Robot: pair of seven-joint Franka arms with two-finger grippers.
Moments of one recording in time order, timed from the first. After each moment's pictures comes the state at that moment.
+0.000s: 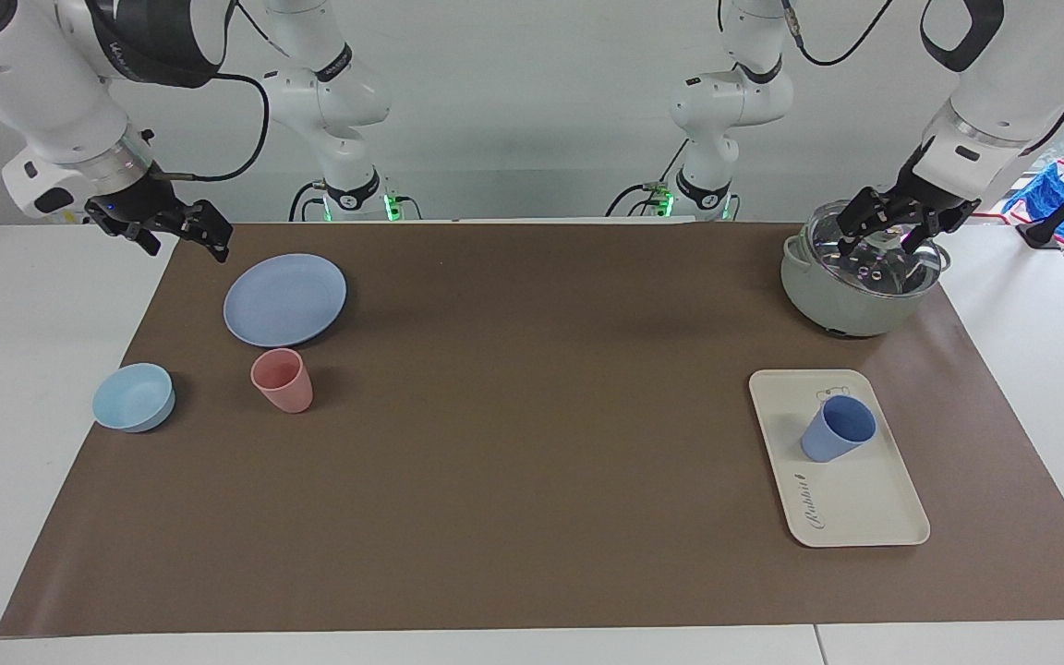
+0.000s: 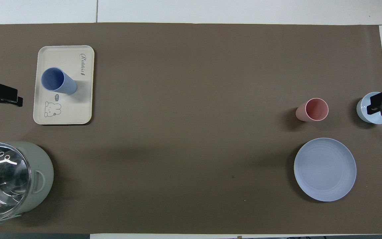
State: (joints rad) left arm 0.06 0.00 -0.08 -1.55 -0.04 1.50 0.00; right arm -0.02 0.00 -0.11 -1.60 -0.02 1.46 0.02
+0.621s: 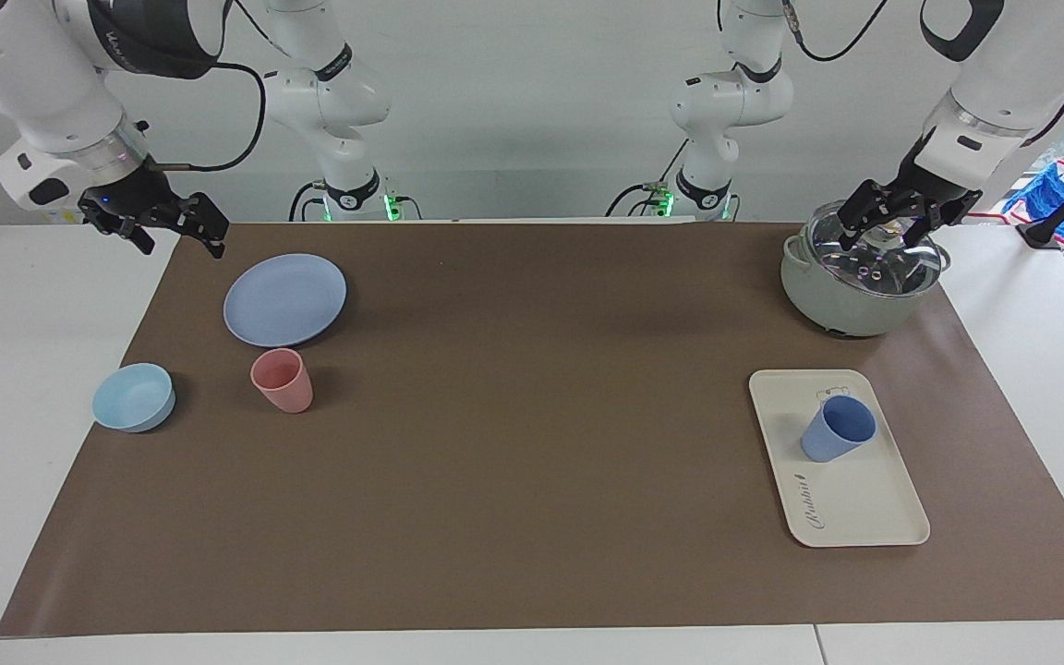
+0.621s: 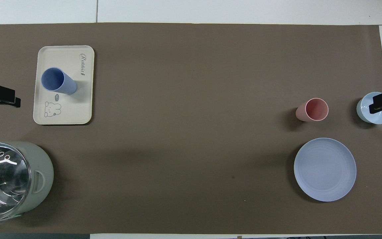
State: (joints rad) left arm 0.06 -0.02 -0.08 -1.56 -0.04 1.50 -0.01; right arm -0.02 -0.01 -0.10 -1.60 -0.02 1.49 -0.03
